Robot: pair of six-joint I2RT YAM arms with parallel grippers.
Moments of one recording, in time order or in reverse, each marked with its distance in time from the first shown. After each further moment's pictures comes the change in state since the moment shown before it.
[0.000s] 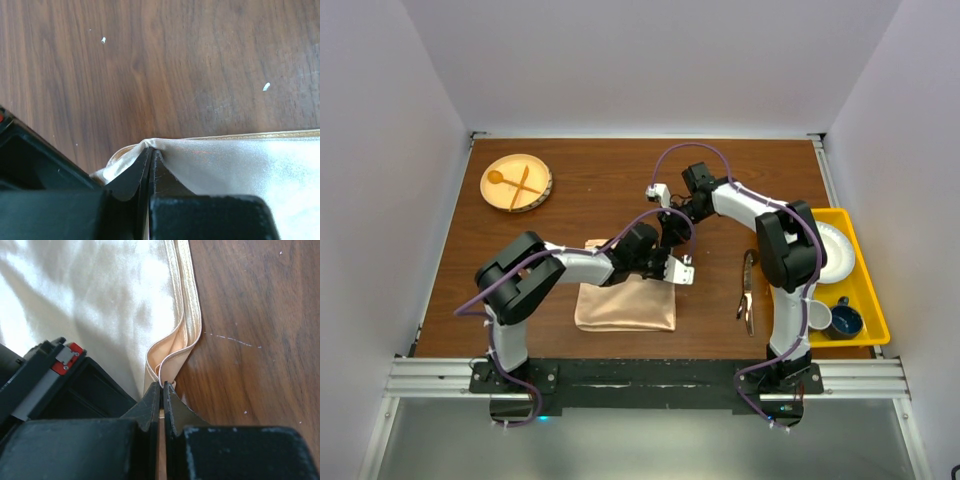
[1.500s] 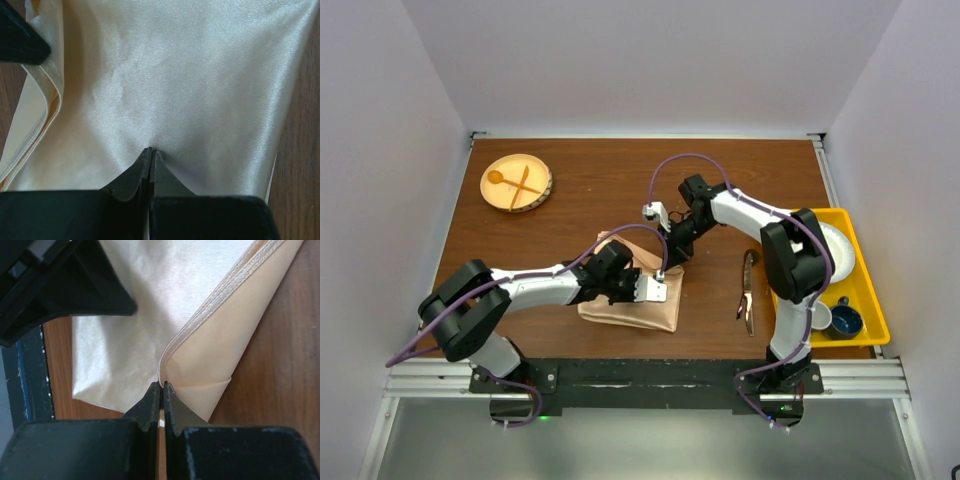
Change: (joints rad) left arm -0.001 -0.341 -0.237 -0.333 -0.055 -0.137; right arm 0.048 -0.088 -0.072 -0.192 -0.070 -0.130
